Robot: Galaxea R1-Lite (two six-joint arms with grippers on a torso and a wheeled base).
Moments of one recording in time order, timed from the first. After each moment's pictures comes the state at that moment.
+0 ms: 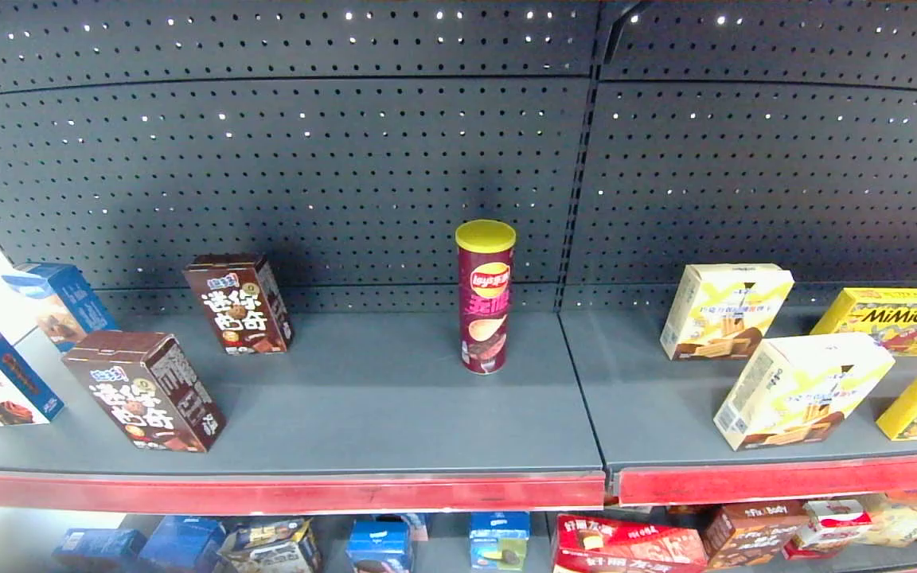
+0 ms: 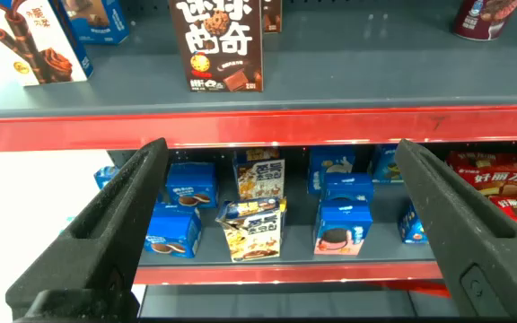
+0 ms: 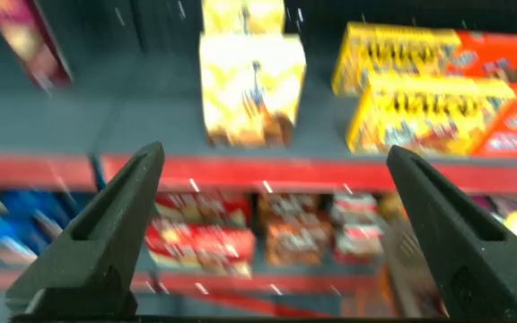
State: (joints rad) left arm 0.00 0.01 0.00 0.00 0.02 -0.01; right arm -0.01 0.23 -0.44 0.23 0.00 -0.07
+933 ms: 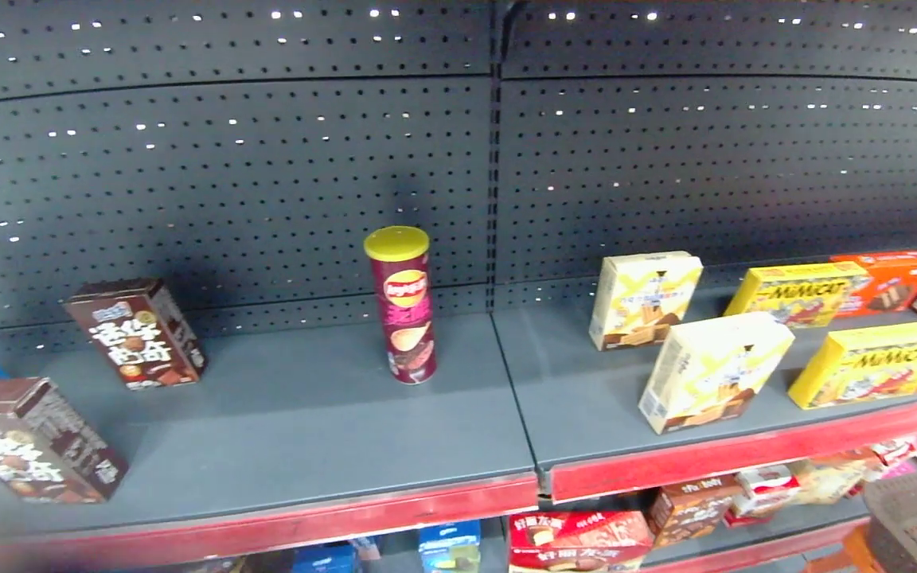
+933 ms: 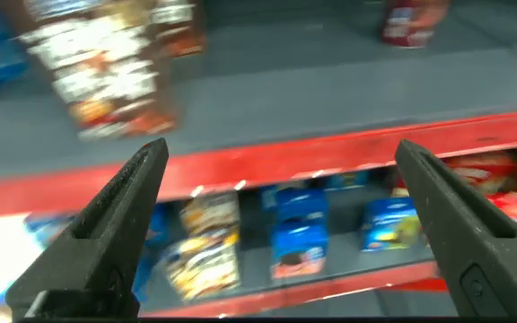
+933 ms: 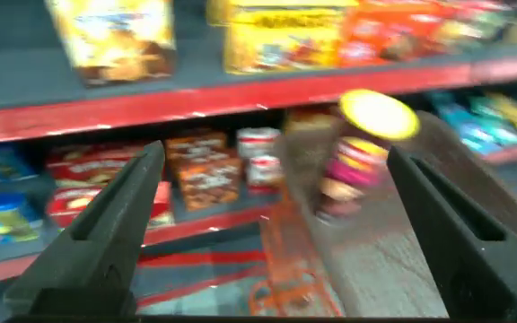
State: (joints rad) left arm 0.00 0.01 0.00 0.00 0.02 -0.01; right arm -0.07 0.09 -0.55 0.53 -0.13 -0.10
